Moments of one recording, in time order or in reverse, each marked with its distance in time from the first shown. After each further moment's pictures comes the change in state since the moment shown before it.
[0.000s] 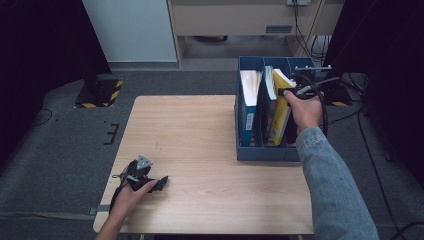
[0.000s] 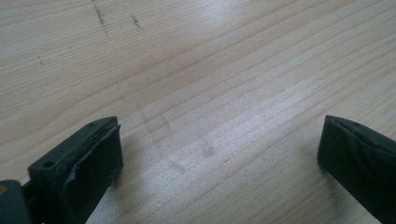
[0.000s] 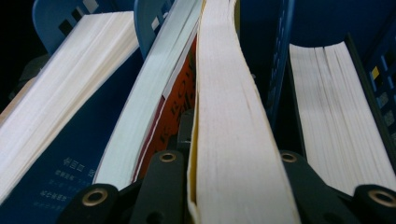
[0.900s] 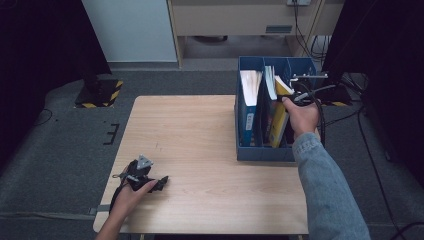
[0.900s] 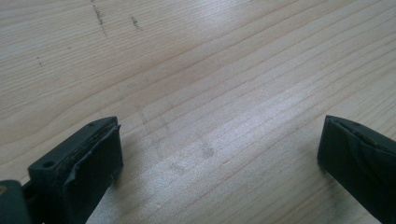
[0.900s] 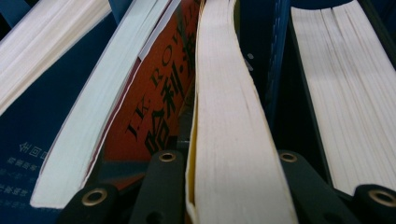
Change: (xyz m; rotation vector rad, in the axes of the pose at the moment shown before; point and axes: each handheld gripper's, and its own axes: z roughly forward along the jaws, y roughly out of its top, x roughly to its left) left arm 0.000 0.000 0.001 -0.004 -0.001 0.001; right arm -0.006 -0.020 0.016 0.007 -0.007 0.030
